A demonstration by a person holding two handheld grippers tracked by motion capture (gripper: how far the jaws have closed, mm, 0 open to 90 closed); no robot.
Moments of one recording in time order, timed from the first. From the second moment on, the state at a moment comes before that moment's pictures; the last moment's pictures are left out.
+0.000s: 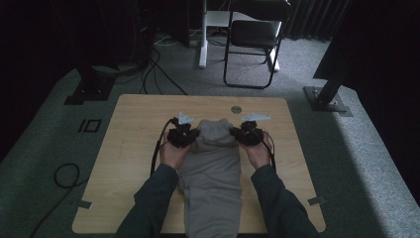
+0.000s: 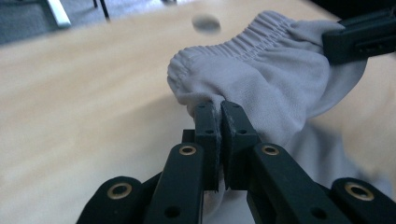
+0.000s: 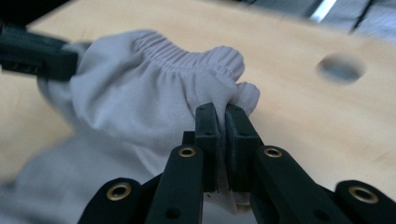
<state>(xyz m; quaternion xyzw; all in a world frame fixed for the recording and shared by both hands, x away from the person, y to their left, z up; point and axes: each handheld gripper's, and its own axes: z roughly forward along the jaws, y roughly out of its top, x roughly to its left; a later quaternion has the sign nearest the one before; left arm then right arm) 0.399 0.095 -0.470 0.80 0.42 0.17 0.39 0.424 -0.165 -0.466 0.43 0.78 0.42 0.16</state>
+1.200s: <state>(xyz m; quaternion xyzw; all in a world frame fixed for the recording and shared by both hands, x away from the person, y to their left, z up) 0.468 0.081 -0.537 0.80 0.49 0.20 0.27 0.484 -0.126 -0.537 0.45 0.83 0.30 0.16</state>
